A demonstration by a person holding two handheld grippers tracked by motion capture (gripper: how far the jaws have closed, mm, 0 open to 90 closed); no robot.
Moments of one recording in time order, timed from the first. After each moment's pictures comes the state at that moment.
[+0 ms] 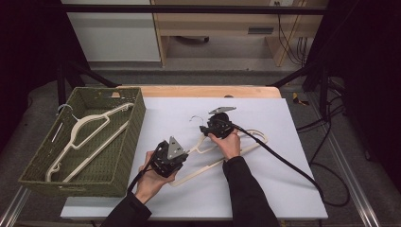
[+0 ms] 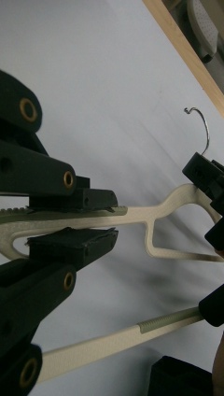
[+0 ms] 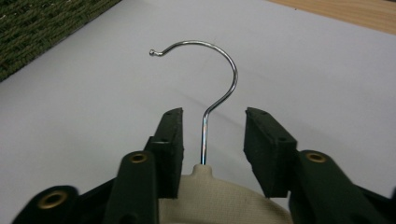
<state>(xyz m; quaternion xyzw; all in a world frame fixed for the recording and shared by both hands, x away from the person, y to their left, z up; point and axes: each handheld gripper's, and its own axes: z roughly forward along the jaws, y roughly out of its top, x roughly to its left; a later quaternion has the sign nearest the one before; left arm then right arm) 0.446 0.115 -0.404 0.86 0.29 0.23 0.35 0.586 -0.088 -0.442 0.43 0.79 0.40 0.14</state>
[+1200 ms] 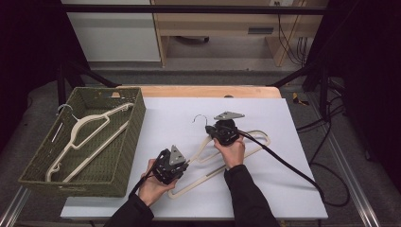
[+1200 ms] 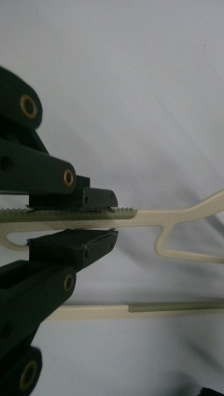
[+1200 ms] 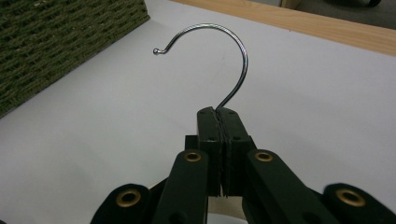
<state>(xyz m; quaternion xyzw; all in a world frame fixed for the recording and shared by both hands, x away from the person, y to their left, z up) 0.446 0.115 -0.437 0.87 0.30 0.18 0.34 0.546 -0.100 -0.424 0.42 0.77 0.45 0.17</state>
